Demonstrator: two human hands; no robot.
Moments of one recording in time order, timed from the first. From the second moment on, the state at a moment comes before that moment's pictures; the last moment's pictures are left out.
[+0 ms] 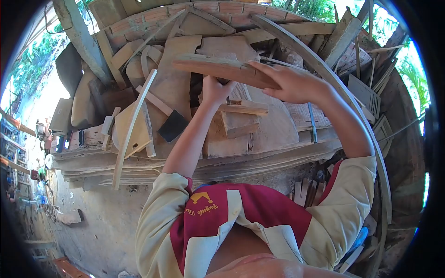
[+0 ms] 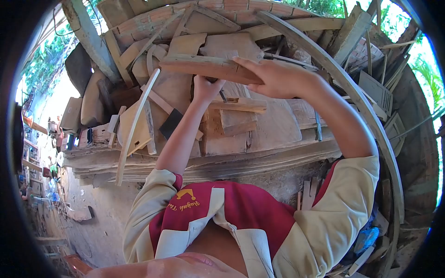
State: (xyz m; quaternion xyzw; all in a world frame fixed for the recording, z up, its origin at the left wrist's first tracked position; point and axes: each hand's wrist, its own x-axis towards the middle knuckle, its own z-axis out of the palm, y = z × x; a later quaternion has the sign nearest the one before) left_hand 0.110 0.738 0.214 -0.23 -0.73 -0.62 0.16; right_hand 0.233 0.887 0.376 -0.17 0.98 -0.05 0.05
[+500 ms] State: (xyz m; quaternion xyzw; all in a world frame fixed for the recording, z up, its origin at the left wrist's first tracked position) left_hand 0.112 0.742 0.218 -0.23 -0.77 -0.58 0.14; right_hand 0.237 0.891 0.414 -0.28 0.94 -0.10 -0.14
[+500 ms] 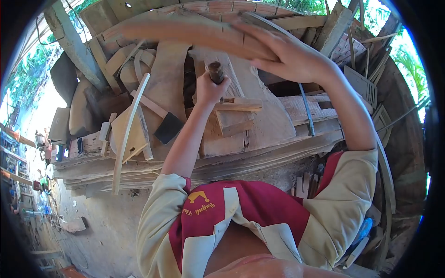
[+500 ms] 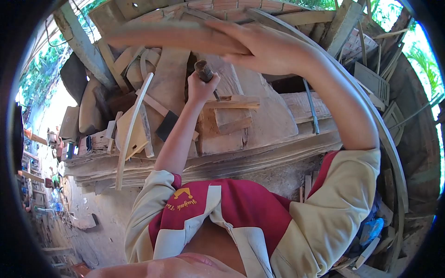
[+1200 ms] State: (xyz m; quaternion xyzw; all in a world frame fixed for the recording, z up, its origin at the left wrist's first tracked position) left_hand 0.116 0.746 0.215 -0.23 -0.77 -0.59 0.12; right_hand 0.243 0.896 0.396 -0.26 0.93 -0.21 -0.13
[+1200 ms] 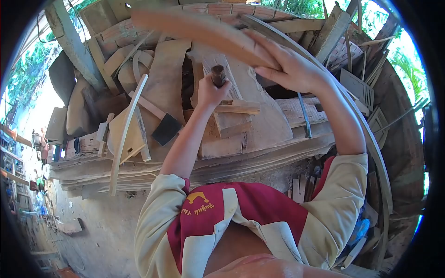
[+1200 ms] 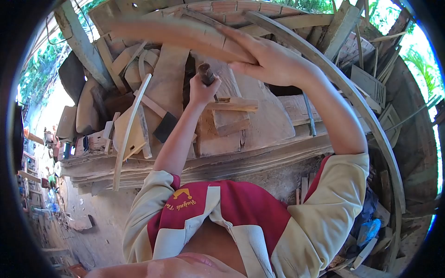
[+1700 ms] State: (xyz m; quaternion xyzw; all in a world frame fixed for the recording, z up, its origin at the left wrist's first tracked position) left_hand 0.113 0.748 0.207 -0.26 -0.77 -0.55 0.20; right_hand 0.246 0.875 0.396 -0.18 0.98 -0.04 0.02
